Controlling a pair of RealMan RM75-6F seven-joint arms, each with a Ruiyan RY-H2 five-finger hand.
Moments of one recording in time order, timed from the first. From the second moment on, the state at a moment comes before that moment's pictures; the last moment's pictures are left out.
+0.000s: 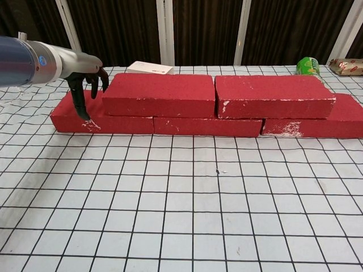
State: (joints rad) left arm -1.16 -1.44 -0.15 -1.58 0.18 1.07 0.99; right arm 0.12 -1.04 0.13 -1.94 -1.06 1.36 -0.21
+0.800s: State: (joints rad) left arm -1.16 -1.45 -0.15 -1.59 0.19 1.07 0.99; right arm 0.12 -1.04 0.13 -1.94 -1.05 1.37 -0.21
